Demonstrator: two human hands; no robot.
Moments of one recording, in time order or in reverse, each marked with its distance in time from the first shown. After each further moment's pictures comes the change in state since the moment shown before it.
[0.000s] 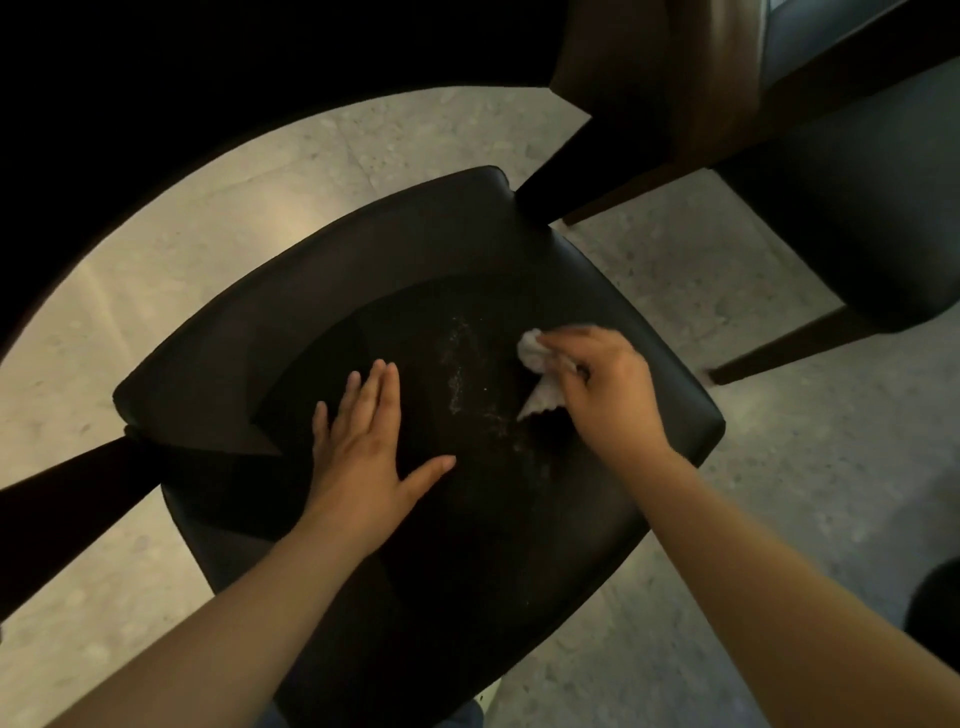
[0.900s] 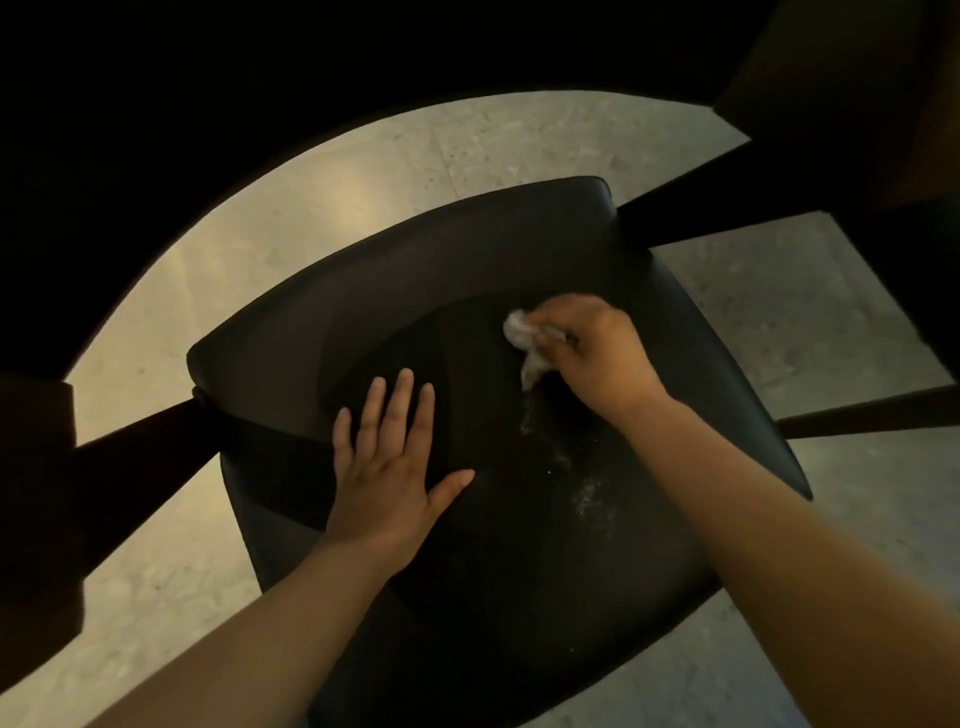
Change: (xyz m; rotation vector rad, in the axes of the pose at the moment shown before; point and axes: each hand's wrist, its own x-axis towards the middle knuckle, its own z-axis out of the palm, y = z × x) left_hand -0.003 -0.042 0.027 0.184 0.175 -0.062; right_hand 0.081 -0.050 0.046 -0.056 -0.355 -0.087
